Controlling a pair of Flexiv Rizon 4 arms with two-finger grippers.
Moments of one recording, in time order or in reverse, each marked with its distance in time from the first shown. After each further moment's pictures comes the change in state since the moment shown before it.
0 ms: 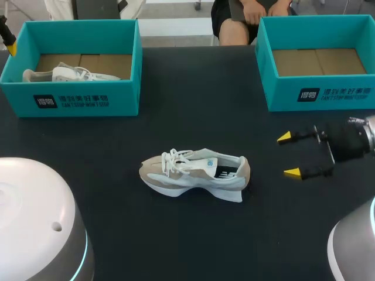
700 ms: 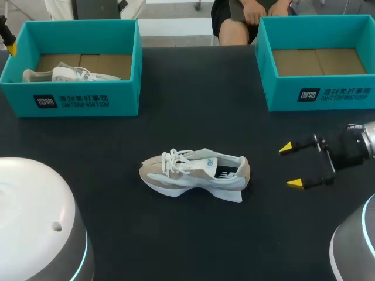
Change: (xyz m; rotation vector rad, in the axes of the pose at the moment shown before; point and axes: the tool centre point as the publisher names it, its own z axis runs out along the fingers) left arm 0.000 0.000 0.000 0.000 0.000 0.000; right arm 0.010 -0.037 -0.001 0.141 0.025 -0.030
